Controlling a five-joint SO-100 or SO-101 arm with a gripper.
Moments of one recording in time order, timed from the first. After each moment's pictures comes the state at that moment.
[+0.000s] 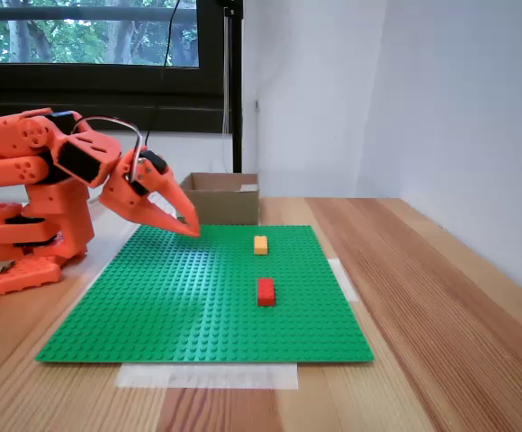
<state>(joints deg) 3.4 186.2 183.3 43.3 -6.0</state>
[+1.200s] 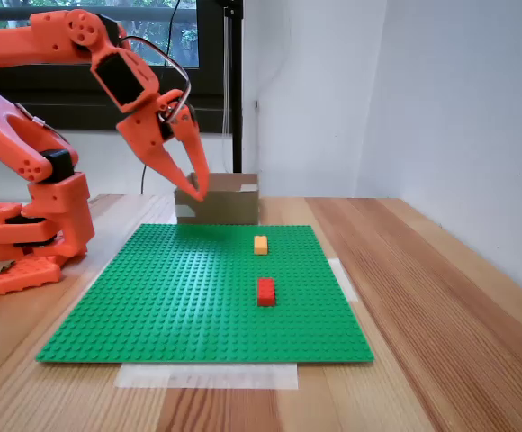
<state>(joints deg) -0.7 134.7 130.3 63.3 -4.9</state>
